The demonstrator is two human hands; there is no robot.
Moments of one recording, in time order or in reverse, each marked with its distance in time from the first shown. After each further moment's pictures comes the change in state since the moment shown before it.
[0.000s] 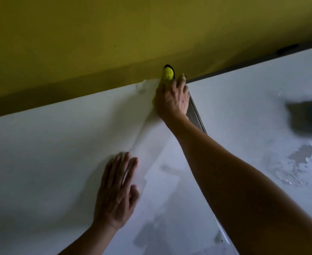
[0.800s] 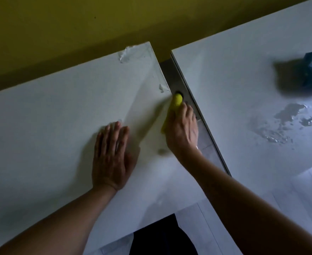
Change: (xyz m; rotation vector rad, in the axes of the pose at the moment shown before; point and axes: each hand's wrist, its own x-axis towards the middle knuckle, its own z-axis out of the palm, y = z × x) left_hand 0.003 0.004 0.007 0.059 -0.001 -0.016; right_hand -0.160 0.089 -0.032 0.096 -0.084 0.095
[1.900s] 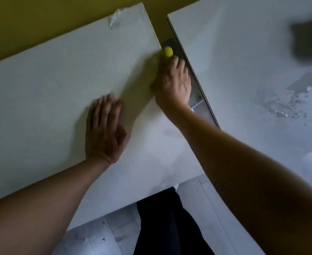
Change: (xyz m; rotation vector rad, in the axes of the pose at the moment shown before) left_hand 0.008 0.000 0.009 0.053 0.107 0.042; right_hand 0.041 -0.016 0.011 -0.101 0.072 -0.065
